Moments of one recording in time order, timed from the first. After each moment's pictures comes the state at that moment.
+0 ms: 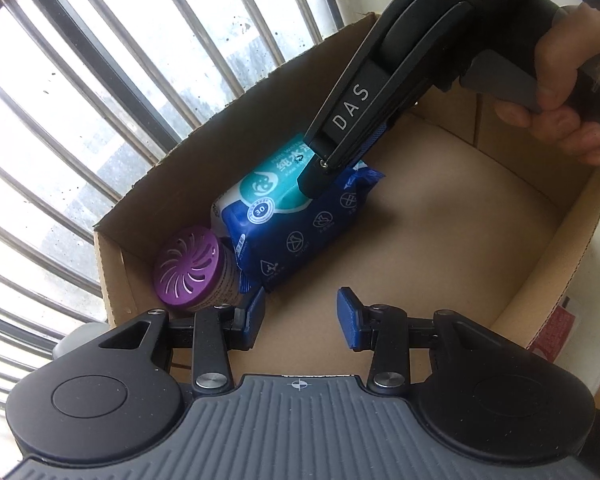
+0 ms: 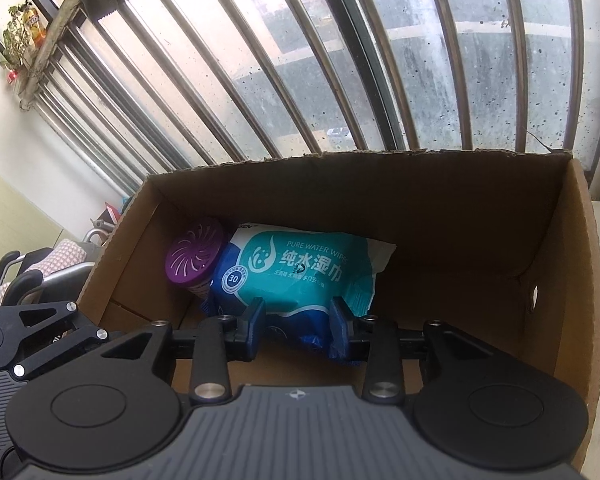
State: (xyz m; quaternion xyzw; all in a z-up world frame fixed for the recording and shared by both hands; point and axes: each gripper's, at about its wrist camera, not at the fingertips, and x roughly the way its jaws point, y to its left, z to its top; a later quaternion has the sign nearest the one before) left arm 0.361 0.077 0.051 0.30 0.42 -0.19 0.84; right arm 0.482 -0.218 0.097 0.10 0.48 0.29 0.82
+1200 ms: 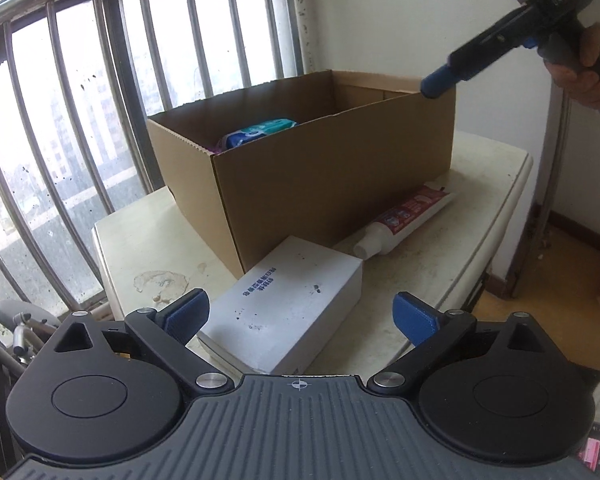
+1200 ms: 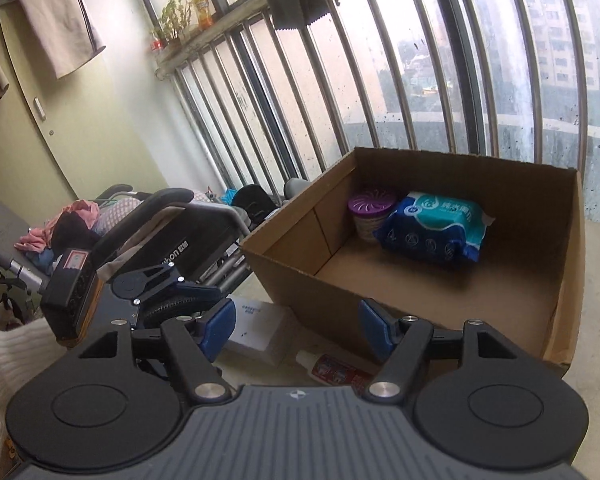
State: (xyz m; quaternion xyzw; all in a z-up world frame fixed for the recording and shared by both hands) left arm 0.264 0.223 -0.012 0.16 0.26 -0.28 0.91; right arm 0.276 -0.238 0.146 0.04 0.35 0.42 0.83
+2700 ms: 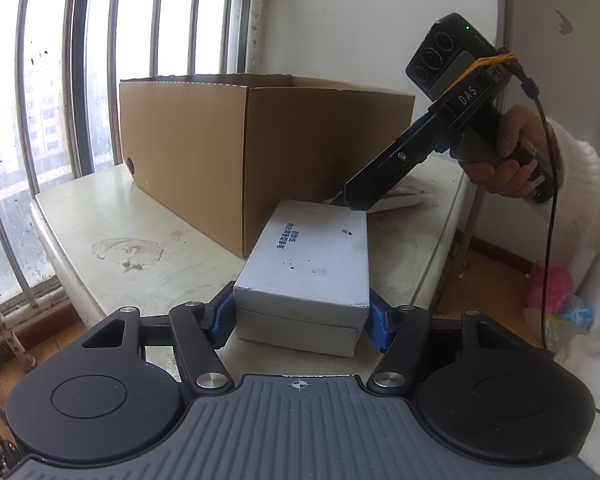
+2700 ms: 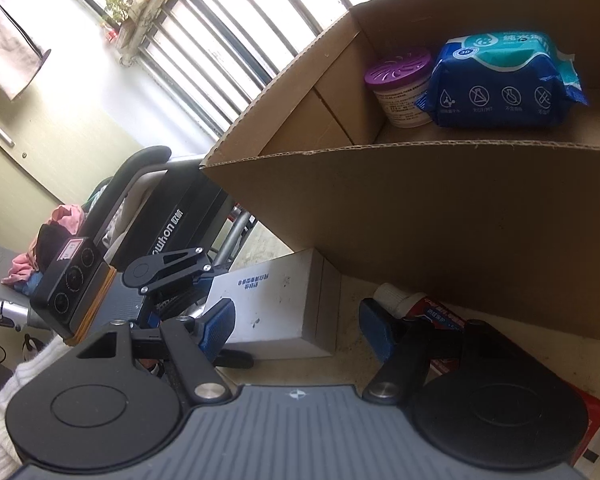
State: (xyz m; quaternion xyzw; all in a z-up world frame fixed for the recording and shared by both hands) left arm 0.271 0.291 -0.045 0.08 0.25 -0.43 0.87; right arm 0.309 -0.153 0.049 0.13 0.45 0.41 0.78
